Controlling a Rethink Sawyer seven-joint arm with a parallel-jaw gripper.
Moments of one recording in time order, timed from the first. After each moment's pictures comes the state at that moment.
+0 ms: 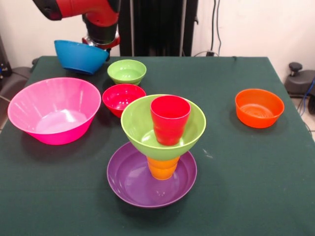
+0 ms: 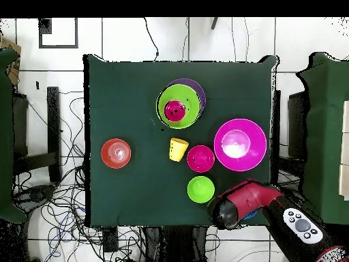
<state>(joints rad) -0.98 -0.47 0.52 1.99 -1.28 0.82 1.64</state>
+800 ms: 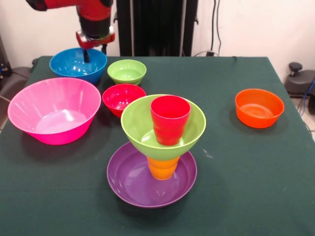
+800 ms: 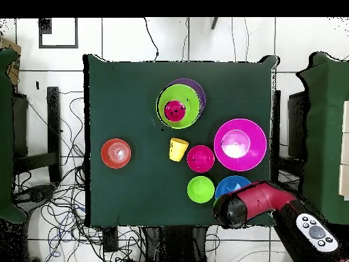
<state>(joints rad) -1.02 -0.54 0.53 1.99 -1.17 0.82 1.64</state>
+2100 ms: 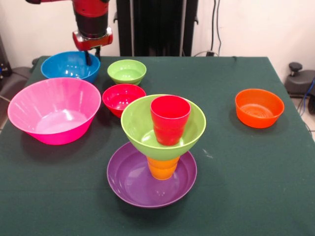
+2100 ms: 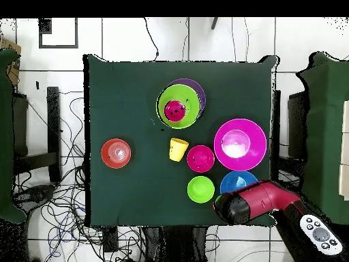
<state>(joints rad) -1.02 -0.57 0.53 1.99 -1.15 0.72 1.64</state>
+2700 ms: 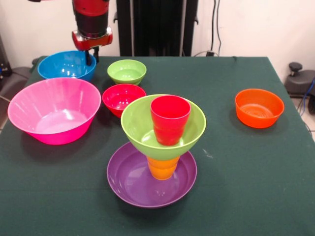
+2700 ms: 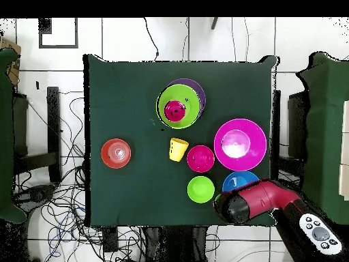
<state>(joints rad) -1.00 -0.59 0.53 1.99 -1.15 0.72 1.64</state>
